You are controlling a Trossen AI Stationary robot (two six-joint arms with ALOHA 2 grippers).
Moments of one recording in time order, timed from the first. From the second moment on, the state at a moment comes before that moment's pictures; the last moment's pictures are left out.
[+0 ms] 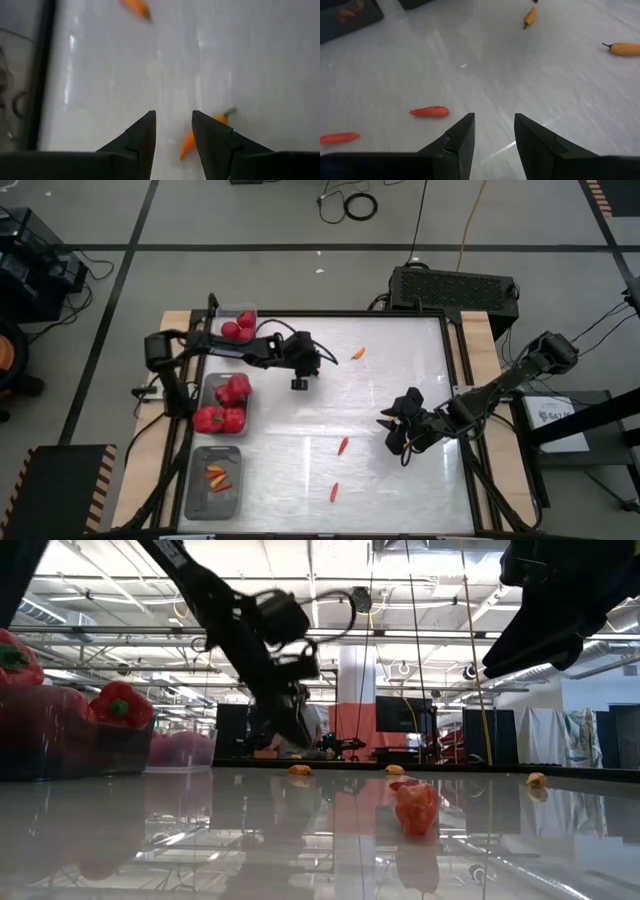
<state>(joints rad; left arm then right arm) 0.30 1.78 1.03 -0.10 -0.06 0.51 0.52 1.17 0.63 -0.35 0.63 0.87</state>
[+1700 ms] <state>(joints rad) 0.31 1.84 1.09 -0.27 -0.06 0.66 0.52 1.17 0.63 -0.37 0.63 0.89</state>
